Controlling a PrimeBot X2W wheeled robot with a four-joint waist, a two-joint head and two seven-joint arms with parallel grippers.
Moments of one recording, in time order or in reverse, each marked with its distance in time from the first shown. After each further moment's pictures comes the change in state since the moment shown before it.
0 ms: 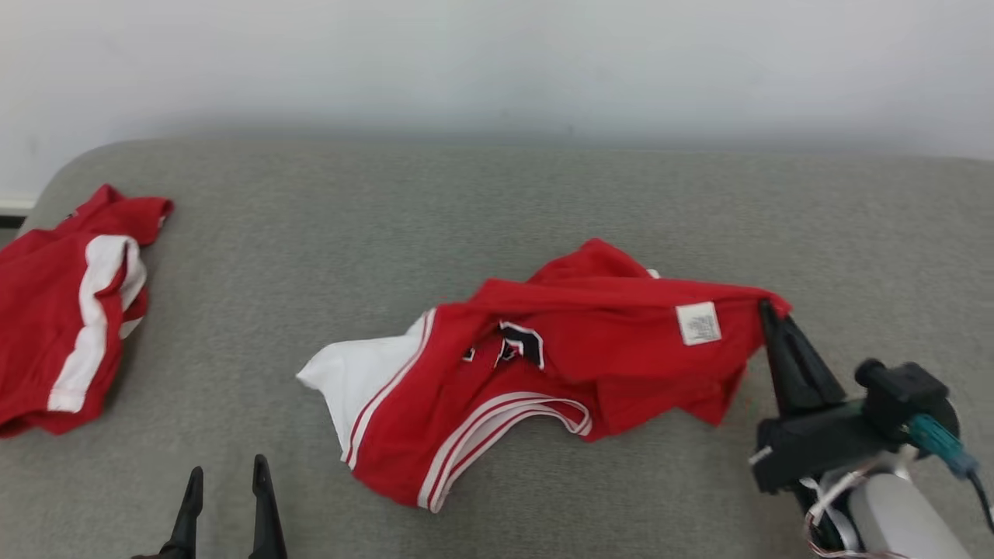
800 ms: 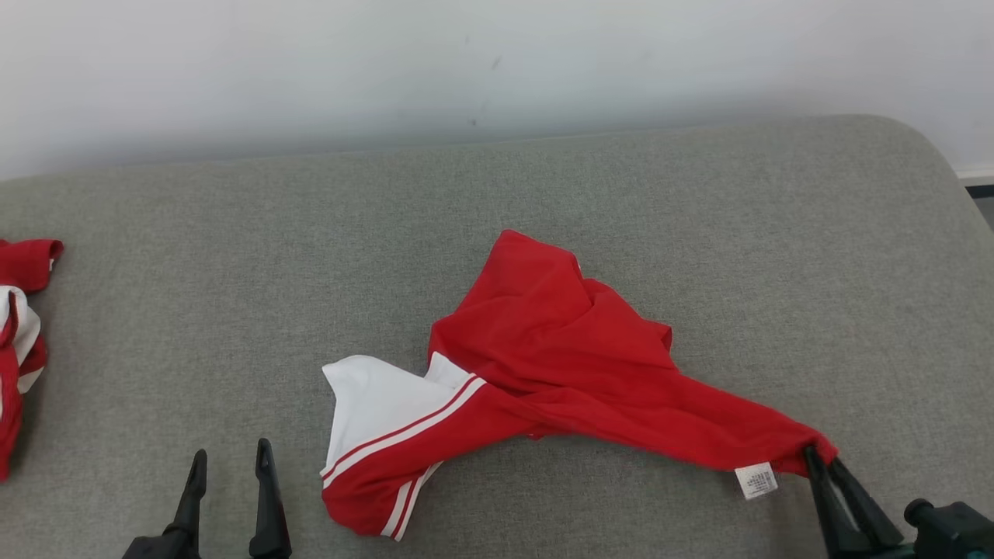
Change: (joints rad) left arm -0.046 0.000 -0.006 0.031 -0.002 -0.009 0.000; right arm 0.375 -0.116 -0.051 -0.146 0.067 0.000 0.000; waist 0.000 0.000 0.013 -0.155
